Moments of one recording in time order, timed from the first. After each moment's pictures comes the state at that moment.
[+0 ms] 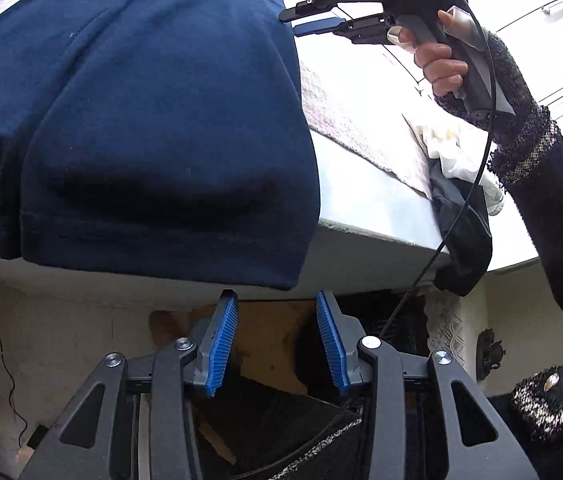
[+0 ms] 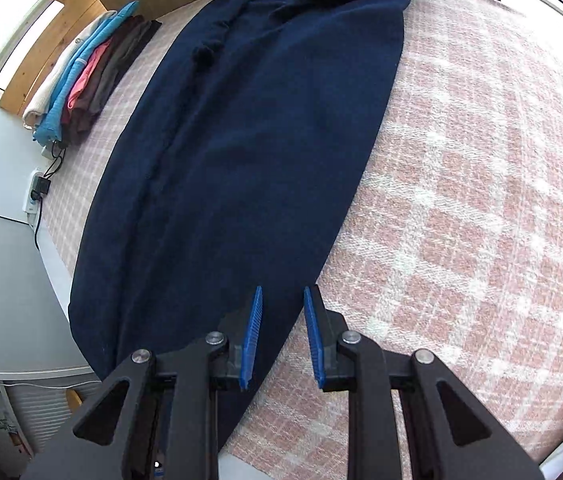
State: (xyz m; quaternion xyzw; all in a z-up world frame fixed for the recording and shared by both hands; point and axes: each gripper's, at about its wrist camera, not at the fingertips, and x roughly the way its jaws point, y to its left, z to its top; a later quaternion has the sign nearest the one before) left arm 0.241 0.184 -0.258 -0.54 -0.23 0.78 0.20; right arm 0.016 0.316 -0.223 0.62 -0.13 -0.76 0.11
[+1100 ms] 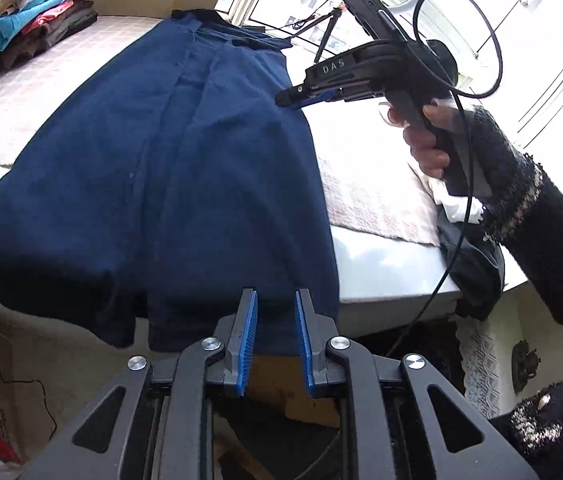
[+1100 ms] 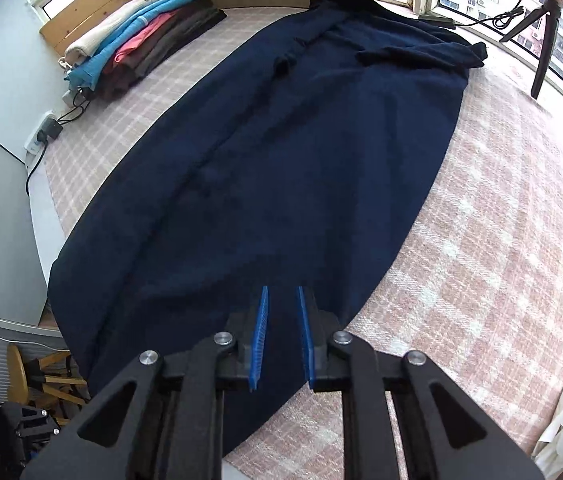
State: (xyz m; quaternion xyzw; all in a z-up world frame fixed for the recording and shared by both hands) left arm 0.225 0.139 -0.205 -0.48 -0.15 0.85 0.15; right arm 0.047 0.253 -0.211 0.57 0.02 -0.80 0.15
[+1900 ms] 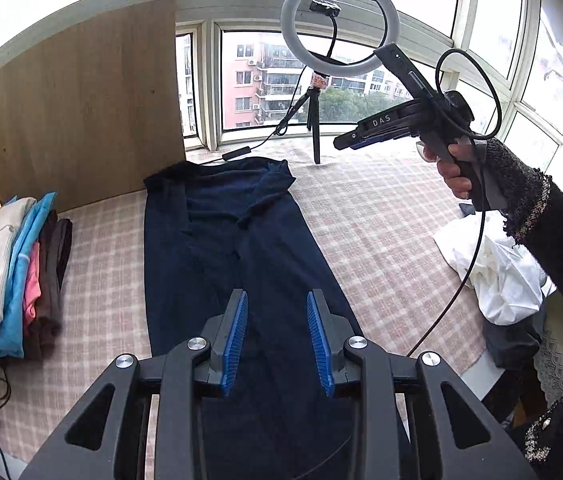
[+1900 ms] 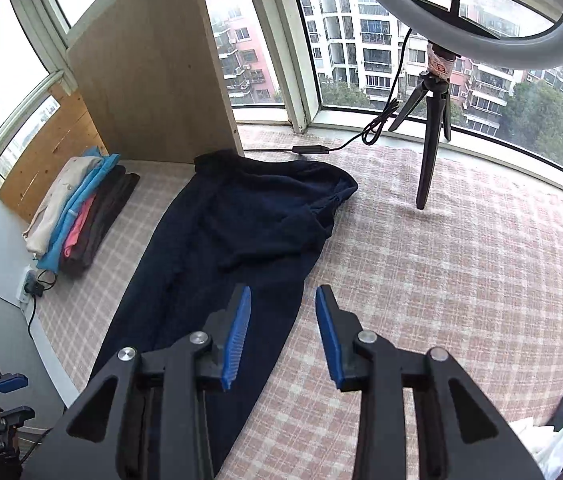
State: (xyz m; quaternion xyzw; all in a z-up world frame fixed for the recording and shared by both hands) left arm -0.015 0.129 -0.049 -0.42 0.04 0.88 0.20; right arm -0.147 0.390 -0.091 0.49 -0.08 -0.86 0.04
